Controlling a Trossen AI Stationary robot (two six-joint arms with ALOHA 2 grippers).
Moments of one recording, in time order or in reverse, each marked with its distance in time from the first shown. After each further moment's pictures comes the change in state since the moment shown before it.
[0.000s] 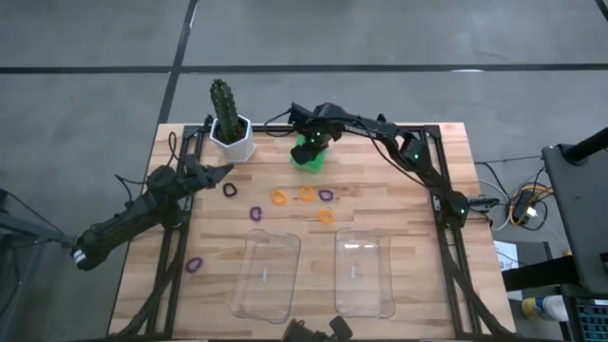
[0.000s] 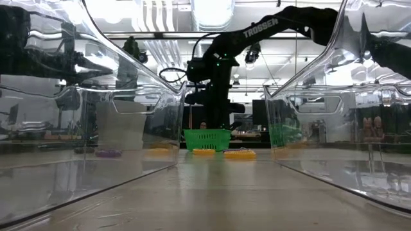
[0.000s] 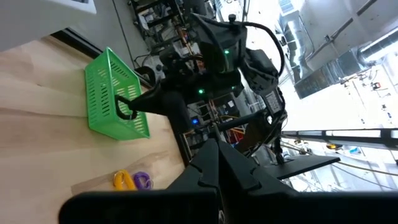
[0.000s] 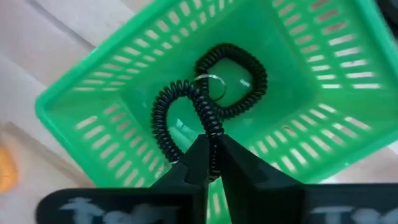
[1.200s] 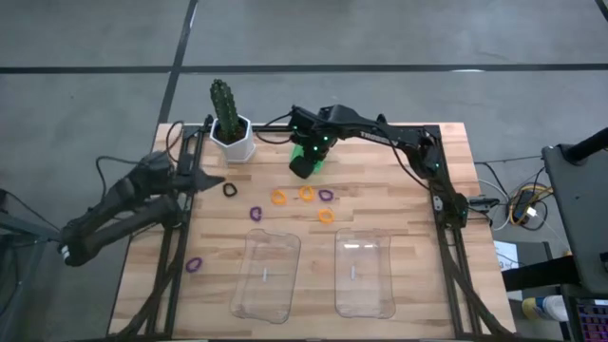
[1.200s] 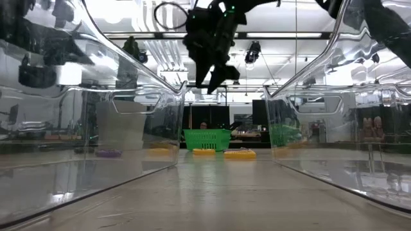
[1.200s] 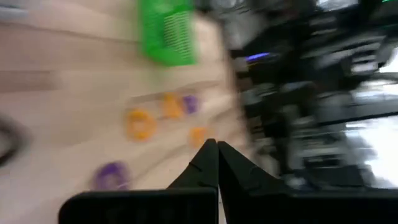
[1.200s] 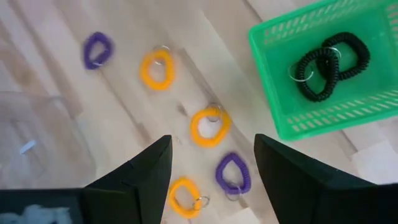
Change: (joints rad) left arm 0.000 0.215 0.450 -0.710 0.137 0.155; right arm 0.154 -0.225 -0.002 -0.079 -0.149 -0.101
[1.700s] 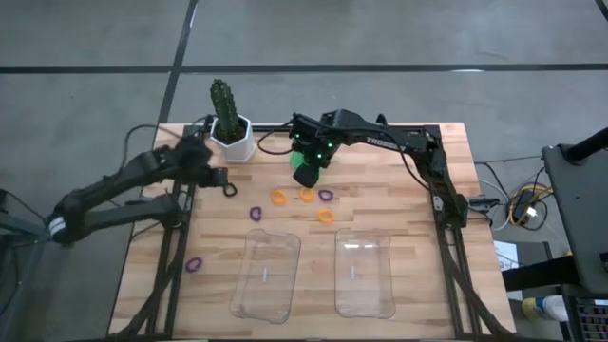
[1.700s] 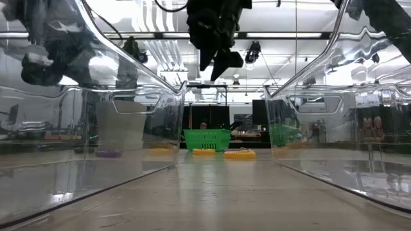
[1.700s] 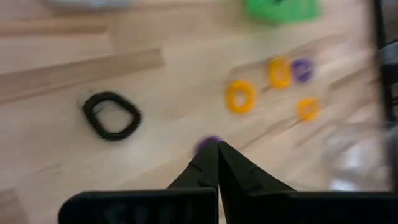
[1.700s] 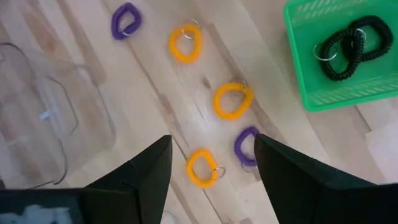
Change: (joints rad) left arm -0.002 0.495 0.210 -0.217 -0.103 0.225; right arm 0.060 -0.057 0.000 -0.071 0.004 -0.005
